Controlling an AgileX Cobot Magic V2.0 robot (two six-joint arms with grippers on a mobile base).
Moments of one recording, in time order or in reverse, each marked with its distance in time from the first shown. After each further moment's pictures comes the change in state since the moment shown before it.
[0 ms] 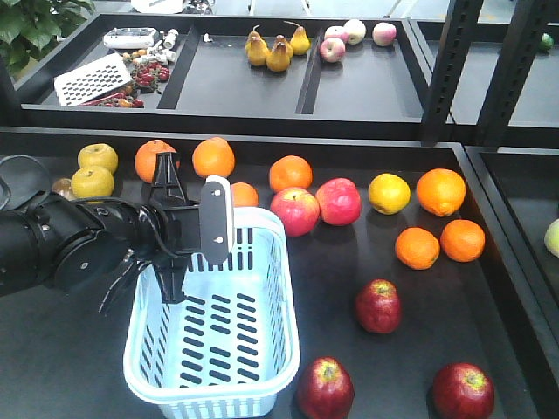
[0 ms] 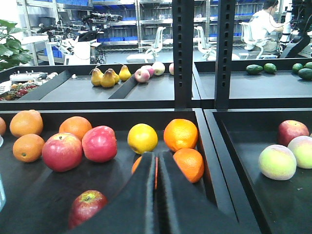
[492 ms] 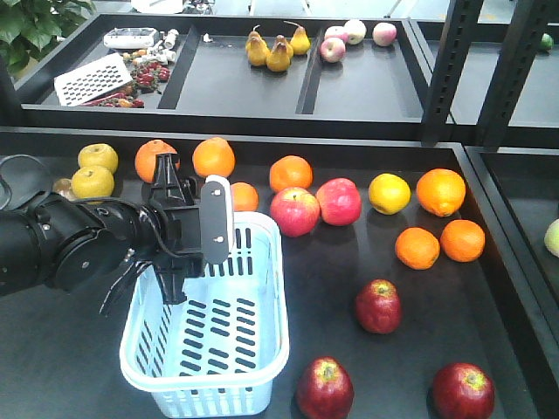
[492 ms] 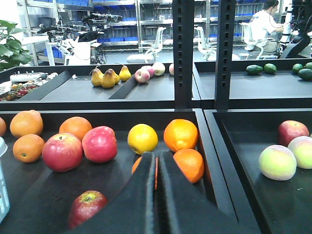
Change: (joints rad) left arm 0.000 0.001 -0.001 -0.011 0.008 0.000; right arm 0.000 0.000 0.000 0.000 0.000 0.000
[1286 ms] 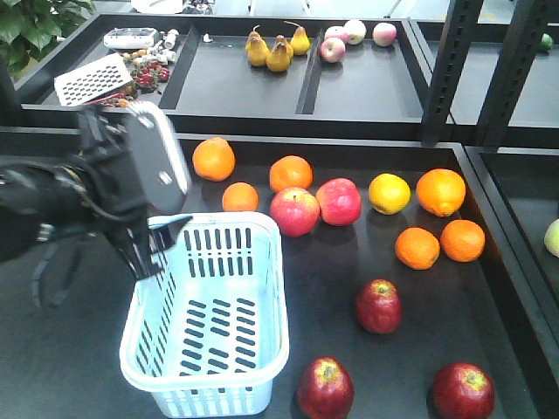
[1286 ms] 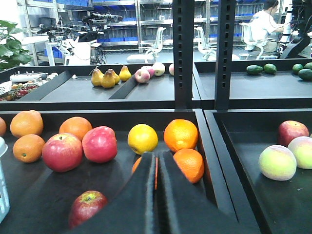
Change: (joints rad) left arm 0.001 -0.308 0.000 -0.019 0.173 -0.273; right arm 0.000 0.000 0.000 0.000 -0.001 0.000
